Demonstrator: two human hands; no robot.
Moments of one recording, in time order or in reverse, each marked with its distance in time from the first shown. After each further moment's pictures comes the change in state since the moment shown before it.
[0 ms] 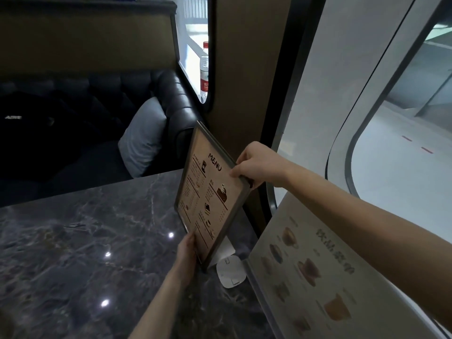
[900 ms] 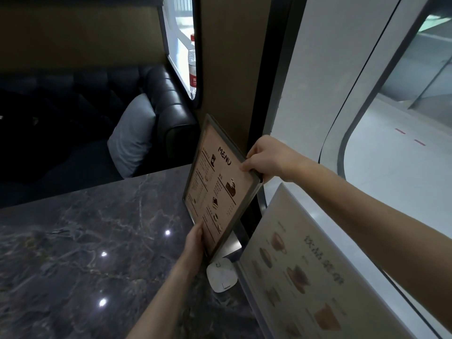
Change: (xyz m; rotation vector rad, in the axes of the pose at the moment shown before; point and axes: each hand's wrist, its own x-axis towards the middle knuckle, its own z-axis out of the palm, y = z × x) left_hand 0.023 -0.004 0.038 0.041 -0.207 0.009; right_hand -0.002 0.019 -0.032 -0.031 0.090 0.100
